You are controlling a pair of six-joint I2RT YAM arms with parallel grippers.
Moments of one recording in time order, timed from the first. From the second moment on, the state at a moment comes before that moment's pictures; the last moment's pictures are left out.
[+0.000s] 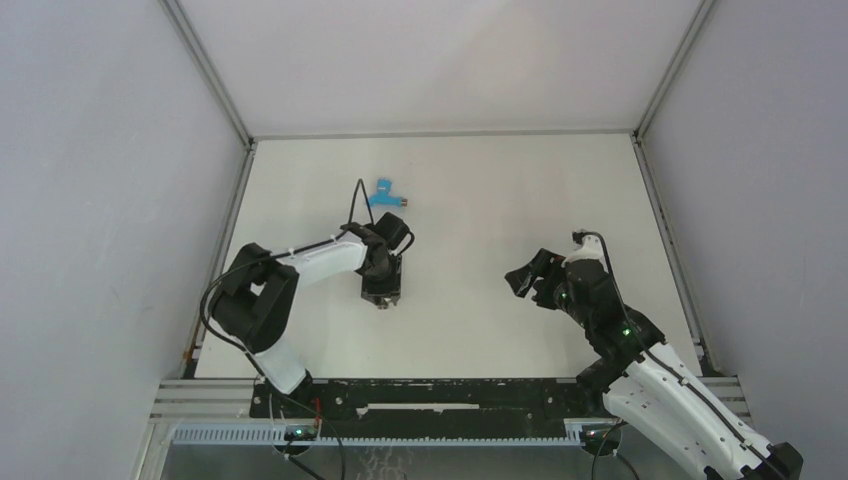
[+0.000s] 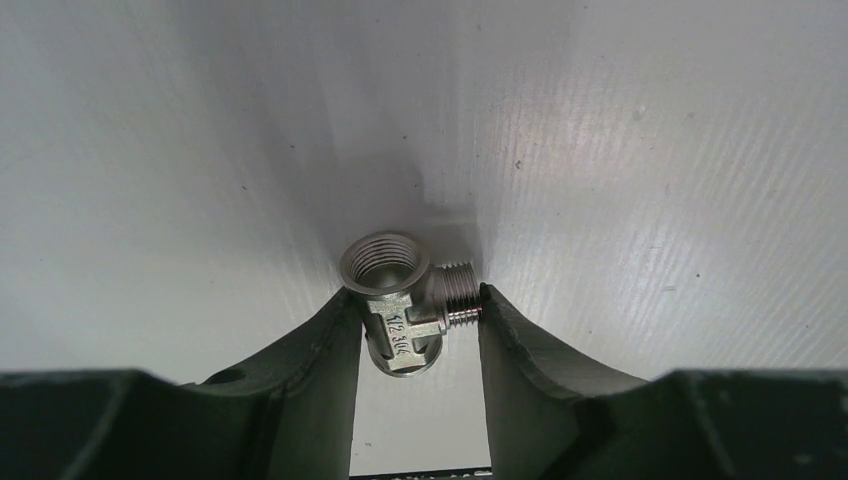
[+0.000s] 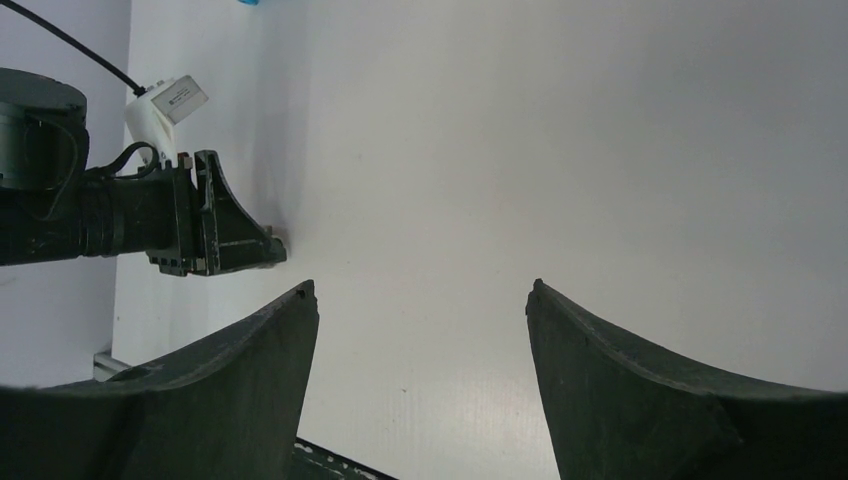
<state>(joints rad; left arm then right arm) -0.62 1.70 1.01 -0.72 -0.04 -0.59 0.56 0.58 0.50 -0.47 0.12 0.78</state>
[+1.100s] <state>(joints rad) -0.69 1.18 1.02 -0.55 0.56 -0.10 0.59 1.16 0.79 -0.07 -0.59 1.12</state>
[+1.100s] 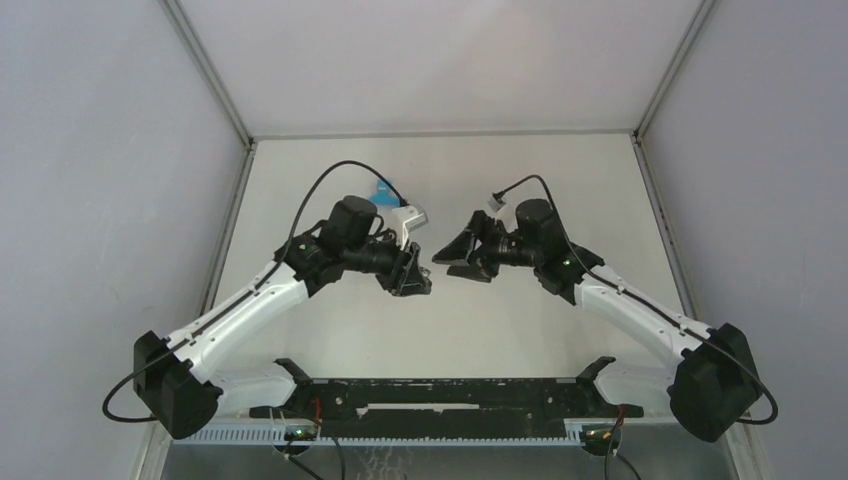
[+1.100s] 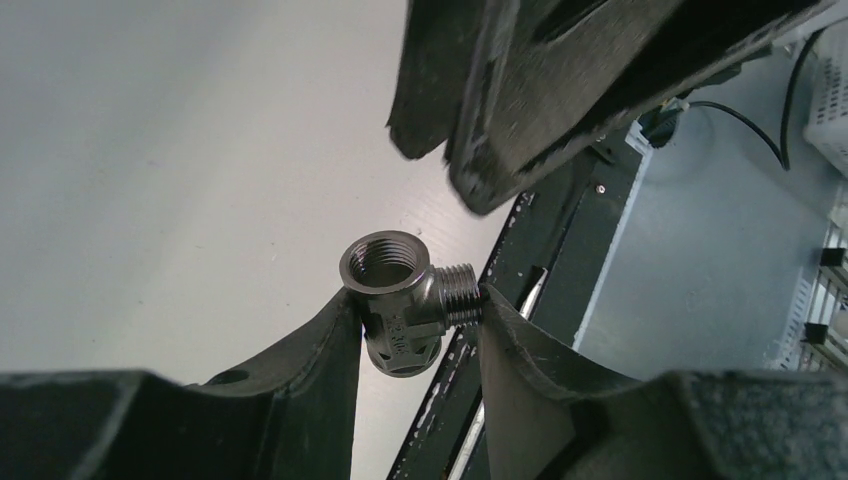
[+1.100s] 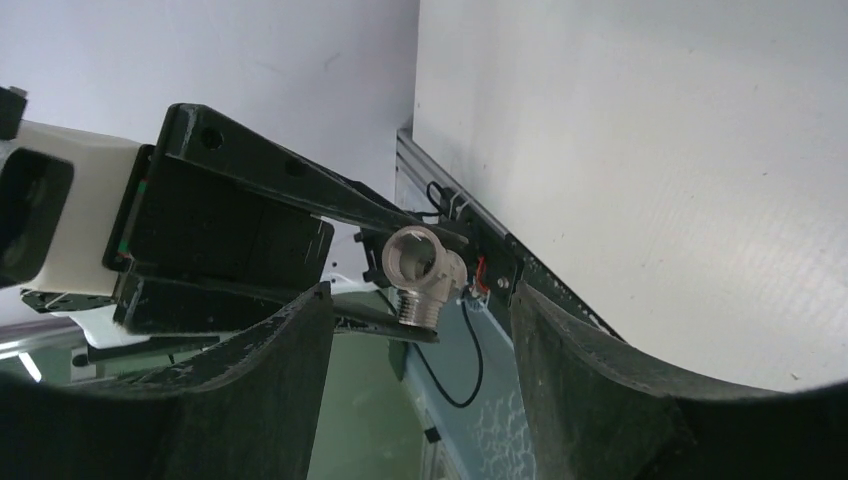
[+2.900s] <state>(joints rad) -0.30 0.99 1.05 -0.71 0.22 -0.39 0.92 1.73 0.94 0.17 0.35 0.52</state>
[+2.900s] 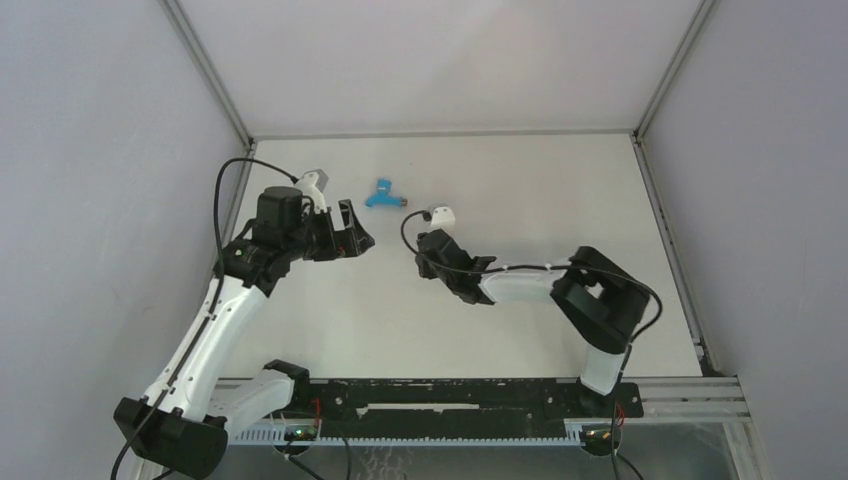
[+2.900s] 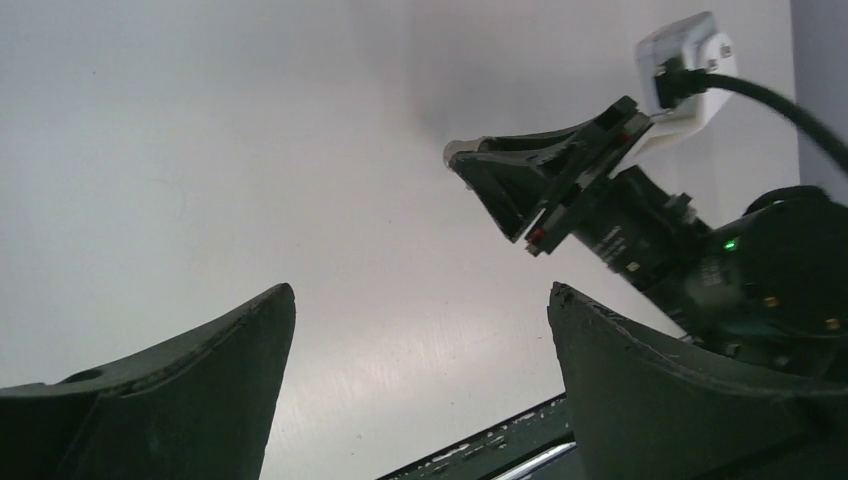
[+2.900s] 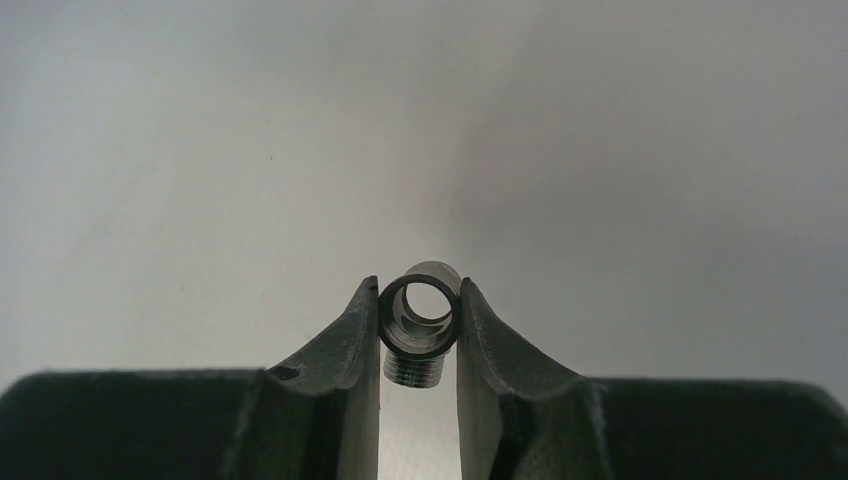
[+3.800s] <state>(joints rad) -0.30 1.03 1.03 -0.70 0.16 -0.44 0.99 1.99 1.17 0.10 0.43 0.46</state>
